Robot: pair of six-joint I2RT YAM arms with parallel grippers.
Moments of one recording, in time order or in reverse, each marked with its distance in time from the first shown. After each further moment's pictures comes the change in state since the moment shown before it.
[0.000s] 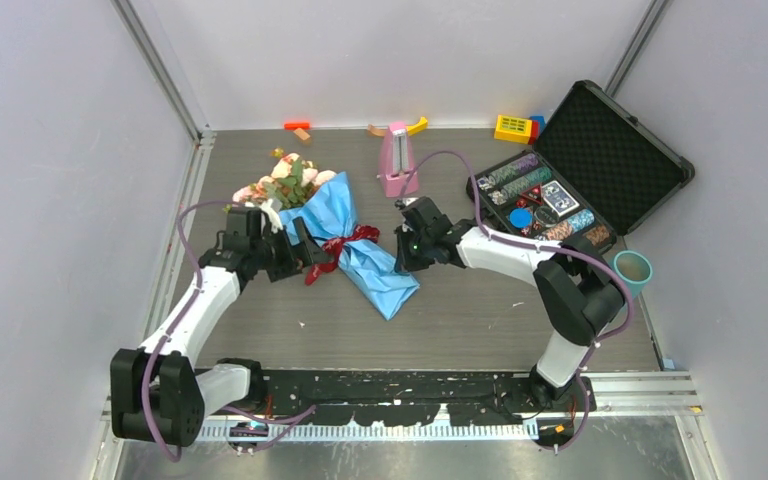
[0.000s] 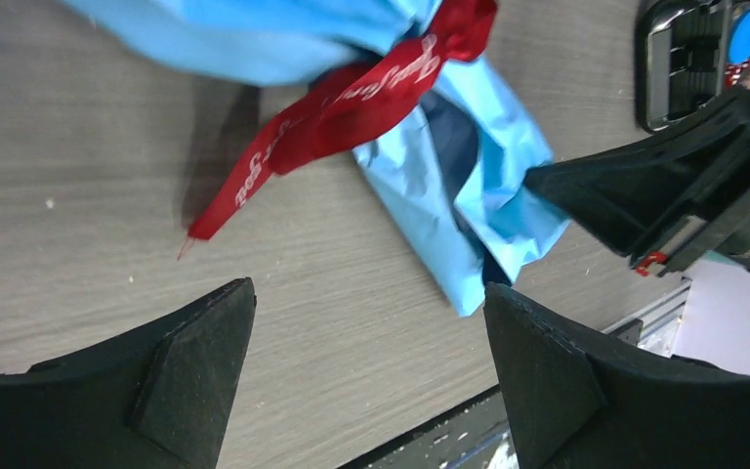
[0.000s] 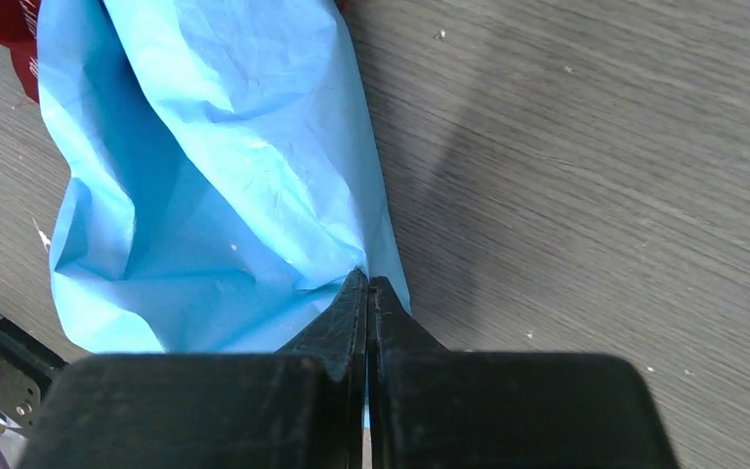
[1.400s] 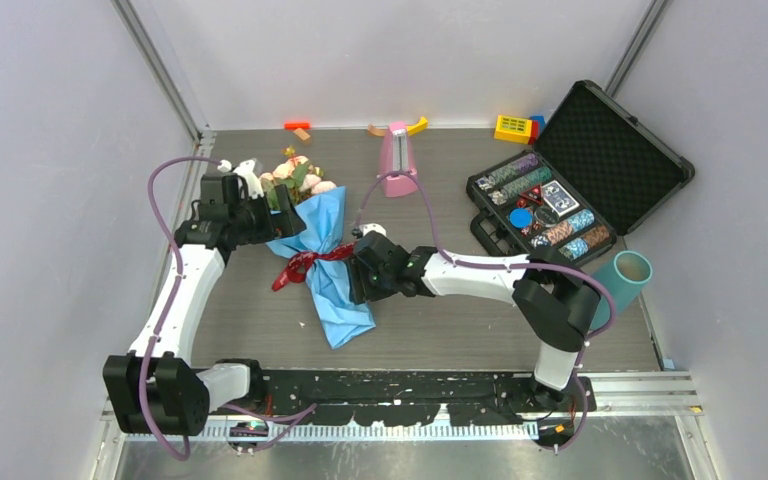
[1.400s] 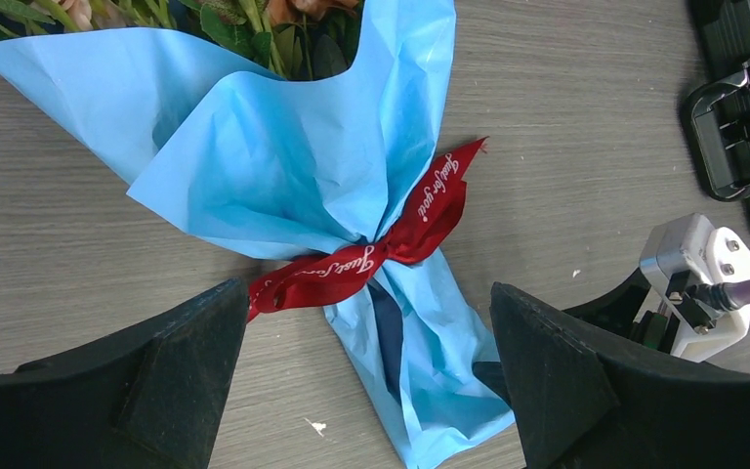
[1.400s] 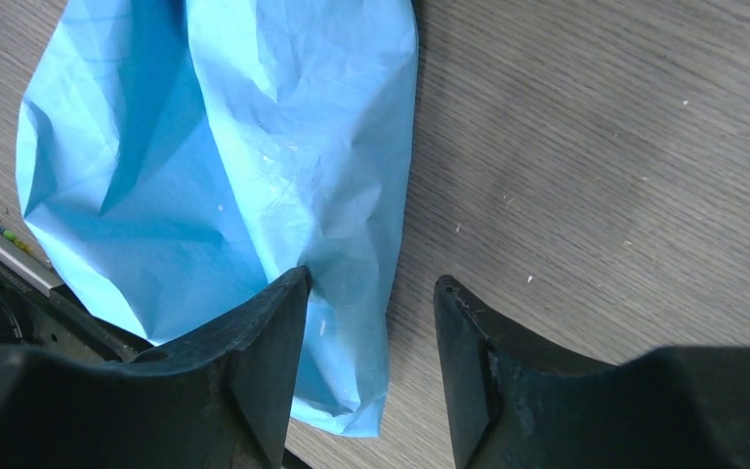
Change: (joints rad) left arm 0.071 0.039 0.268 -0.158 -0.135 0.236; right arm 0.284 0.065 0.076 0.018 0.143 0.156
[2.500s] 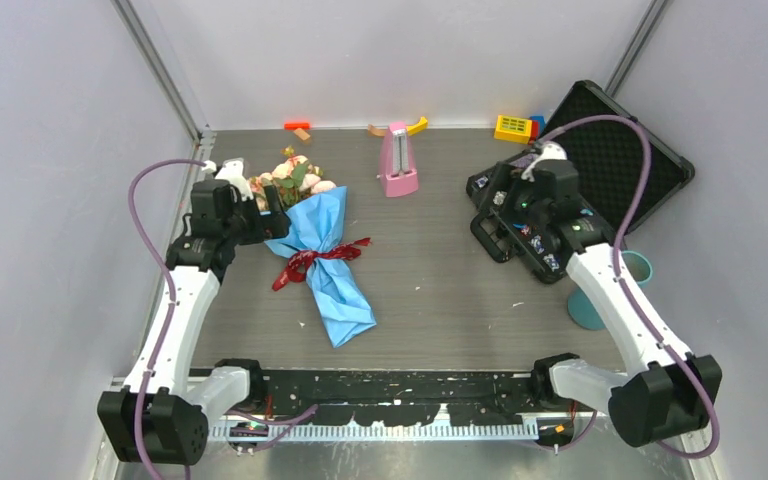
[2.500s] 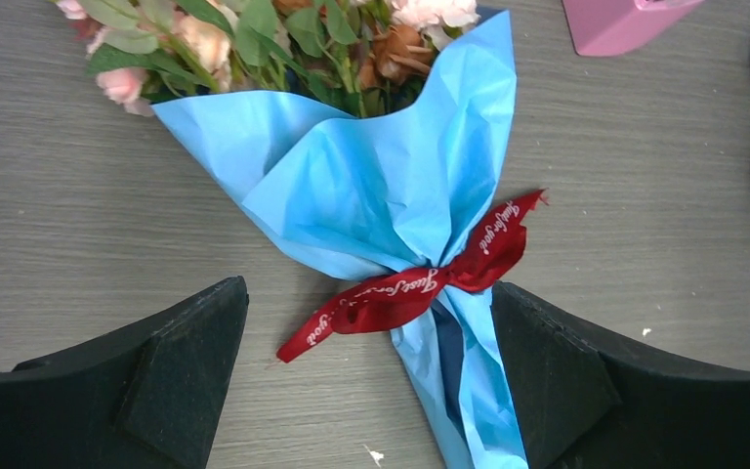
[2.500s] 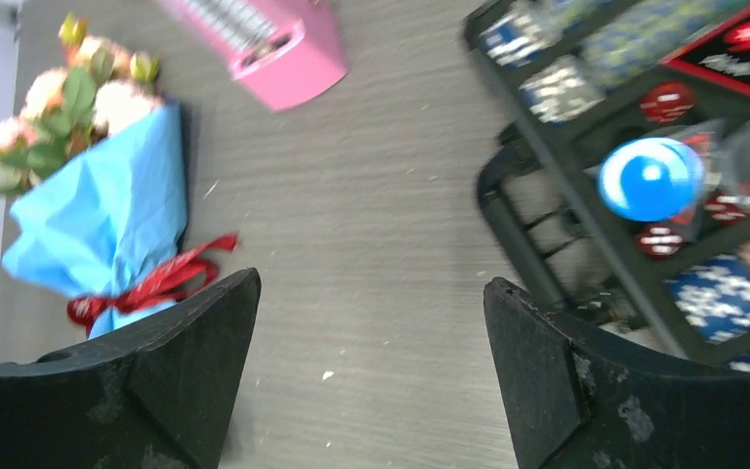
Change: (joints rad) left arm -0.010 -0.146 -0.048 0.052 -0.200 0.053; right arm -0.847 -0.679 -0.125 -0.176 -0.092 -0.176
